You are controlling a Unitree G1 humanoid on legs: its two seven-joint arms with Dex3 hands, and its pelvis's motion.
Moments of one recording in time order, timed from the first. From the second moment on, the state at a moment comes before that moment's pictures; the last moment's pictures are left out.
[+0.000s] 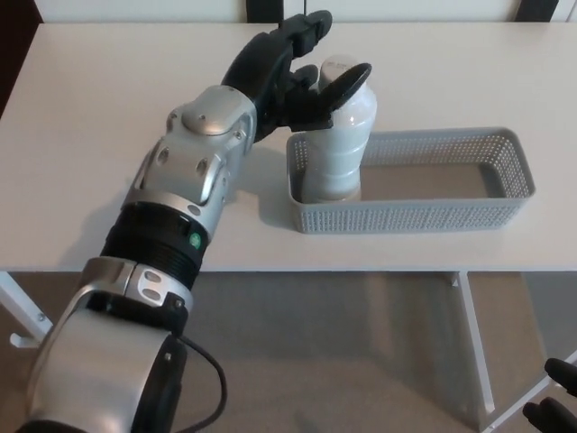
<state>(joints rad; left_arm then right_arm) -0.94 0.06 -0.06 0.77 -0.05 0.28 -0.21 0.13 -0.29 -0.30 0.54 0.34 0.10 0.42</state>
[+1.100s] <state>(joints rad) -1.21 0.71 0.33 0.27 -0.21 0.51 -0.45 0.14 -0.29 -0.30 0.59 0.34 0.10 0.43</state>
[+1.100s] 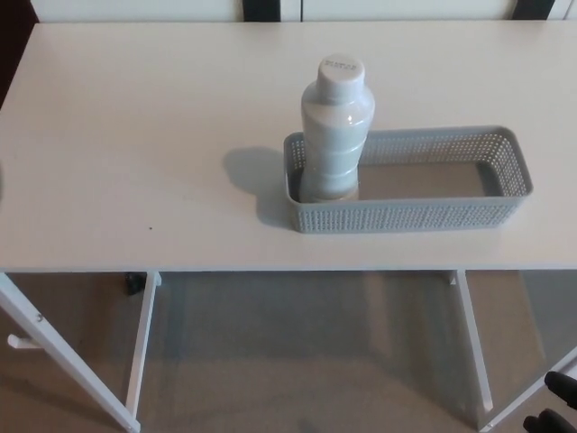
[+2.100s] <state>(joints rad) -0.06 0.81 0.81 0.66 -0.25 0.38 -0.54 0.15 -0.29 -0.30 0.62 0.34 0.10 0.43</state>
